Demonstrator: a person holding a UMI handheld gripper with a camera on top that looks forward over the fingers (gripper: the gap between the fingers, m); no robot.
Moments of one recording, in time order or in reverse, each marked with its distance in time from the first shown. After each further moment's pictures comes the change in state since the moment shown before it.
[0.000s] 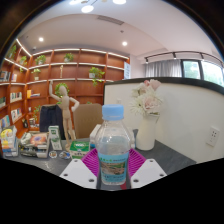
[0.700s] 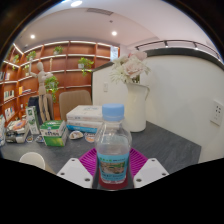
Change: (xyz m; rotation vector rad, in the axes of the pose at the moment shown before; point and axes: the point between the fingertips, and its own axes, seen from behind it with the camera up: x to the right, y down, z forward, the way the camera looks) arm 0.072 0.107 0.061 -0.084 0.074 0.050
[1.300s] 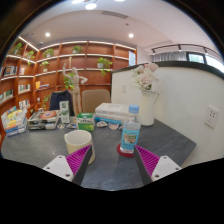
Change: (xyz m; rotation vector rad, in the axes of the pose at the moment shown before) arm -0.043 0.014 -0.147 -0.018 -0.174 -0.073
